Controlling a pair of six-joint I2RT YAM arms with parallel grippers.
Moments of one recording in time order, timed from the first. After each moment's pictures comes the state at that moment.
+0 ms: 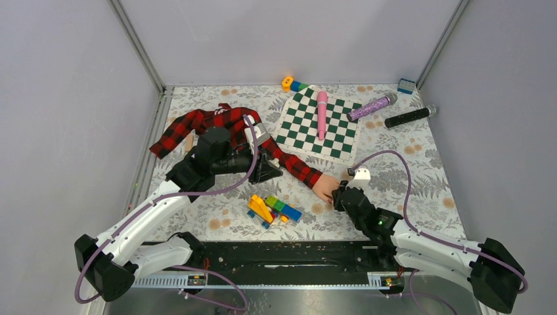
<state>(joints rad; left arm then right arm) -0.67 1.02 0.96 -0.29 0.62 -0.09 0.90 0.80 0.23 -0.04 0.58 0.65</state>
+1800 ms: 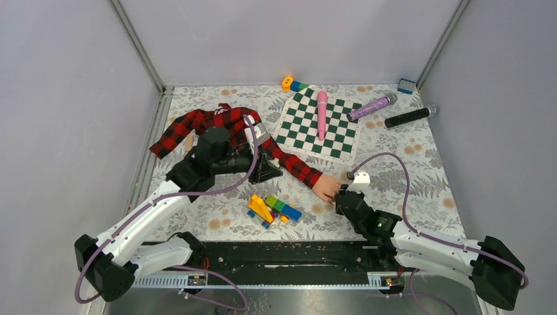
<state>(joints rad) -0.67 1.02 0.96 -0.29 0.62 -0.09 0.95 0.80 0.21 -0.09 0.65 0.66</state>
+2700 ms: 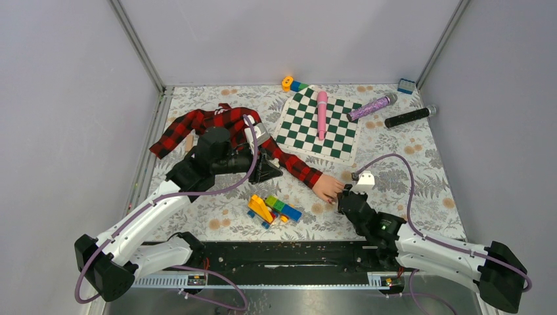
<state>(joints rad) -0.67 1.02 0.96 -0.29 0.62 -0.09 0.97 0.73 0.21 -0.15 0.72 0.69</state>
